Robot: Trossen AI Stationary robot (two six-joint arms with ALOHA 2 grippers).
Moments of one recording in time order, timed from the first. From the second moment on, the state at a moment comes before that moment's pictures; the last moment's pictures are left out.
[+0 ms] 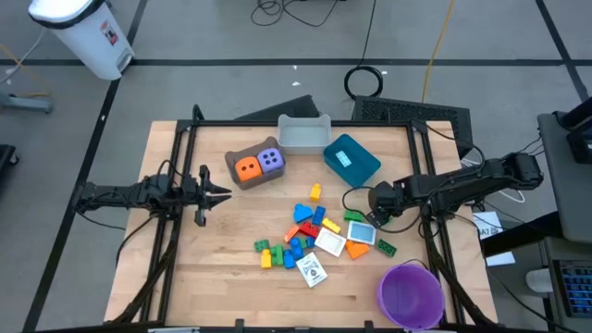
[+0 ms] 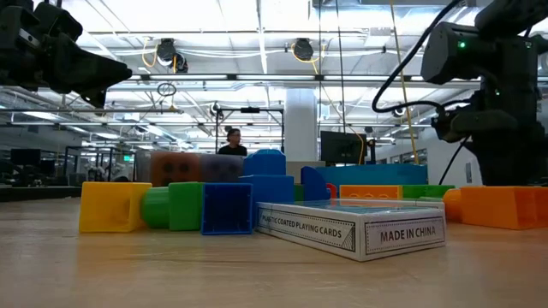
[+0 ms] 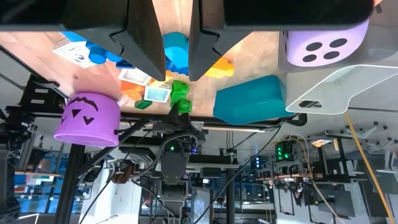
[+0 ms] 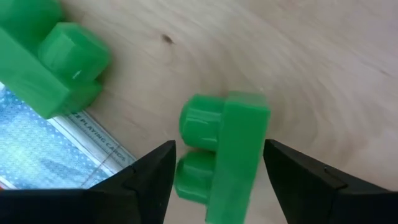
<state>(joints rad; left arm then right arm) -0.05 0.01 0.03 0.00 -0.08 -0.03 0.04 1.16 0.53 -0.79 0.00 1.04</state>
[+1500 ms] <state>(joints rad) -0.05 0.01 0.03 0.00 -0.08 -0.03 -0.09 0.94 0.60 -0.50 0.13 0.71</state>
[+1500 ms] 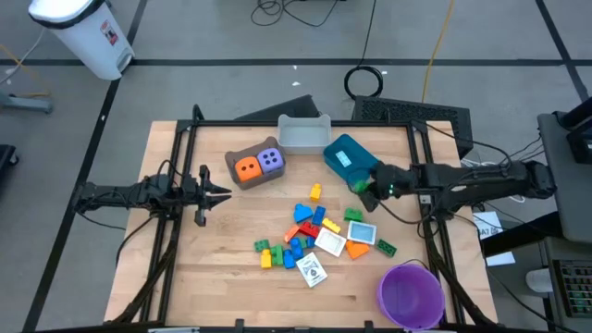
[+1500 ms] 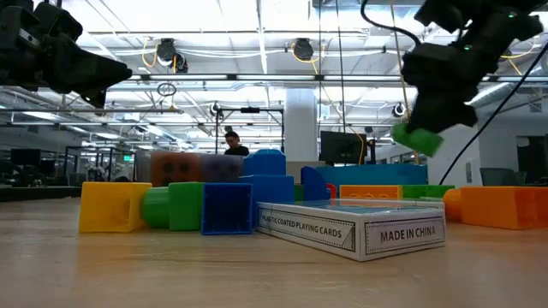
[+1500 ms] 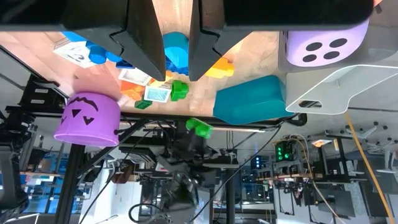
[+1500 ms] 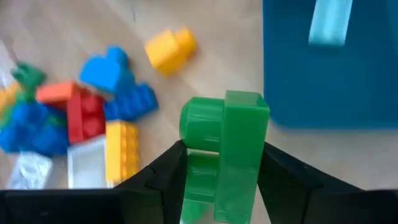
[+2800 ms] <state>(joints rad) -0.05 0.01 0.03 0.00 -0.08 -0.03 -0.70 1.46 0.86 -0.30 -0.19 0.12</state>
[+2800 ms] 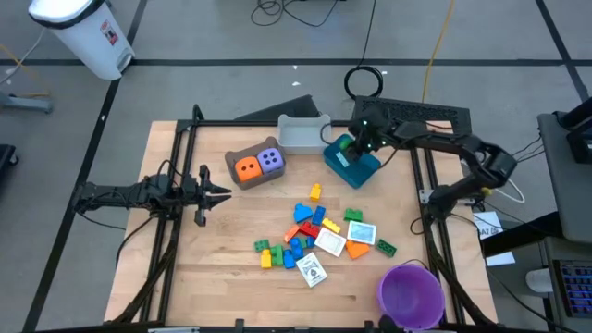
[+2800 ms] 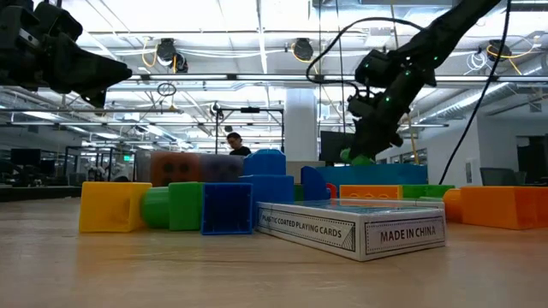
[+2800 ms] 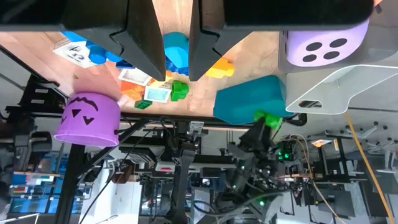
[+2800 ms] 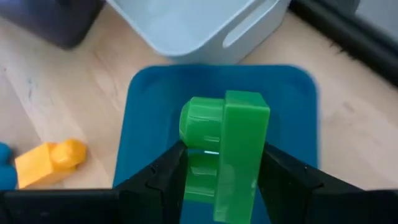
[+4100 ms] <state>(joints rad) -0.05 0.01 0.03 0.00 -0.08 -0.03 -0.61 1.64 0.86 -0.16 -0.18 0.09</state>
